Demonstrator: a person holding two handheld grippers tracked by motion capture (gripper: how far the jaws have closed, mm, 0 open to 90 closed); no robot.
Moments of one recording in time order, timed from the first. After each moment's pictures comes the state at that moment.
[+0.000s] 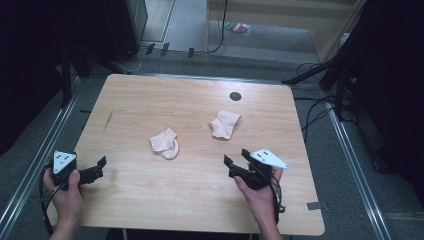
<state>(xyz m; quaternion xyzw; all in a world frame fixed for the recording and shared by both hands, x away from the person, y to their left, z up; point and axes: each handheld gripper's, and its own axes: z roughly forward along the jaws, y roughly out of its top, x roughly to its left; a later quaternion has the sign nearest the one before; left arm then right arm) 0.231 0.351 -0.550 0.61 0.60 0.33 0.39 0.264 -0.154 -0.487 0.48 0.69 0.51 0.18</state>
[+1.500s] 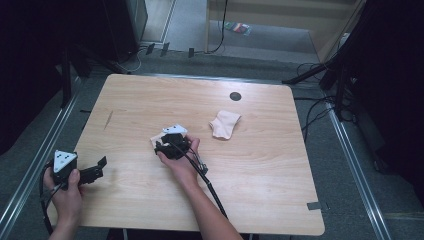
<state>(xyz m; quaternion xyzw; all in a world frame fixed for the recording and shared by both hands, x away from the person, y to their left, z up) 0.233 0.351 -0.550 0.62 0.60 0.33 0.39 0.358 0.064 -0.549 0.44 0.78 0.41 0.16</state>
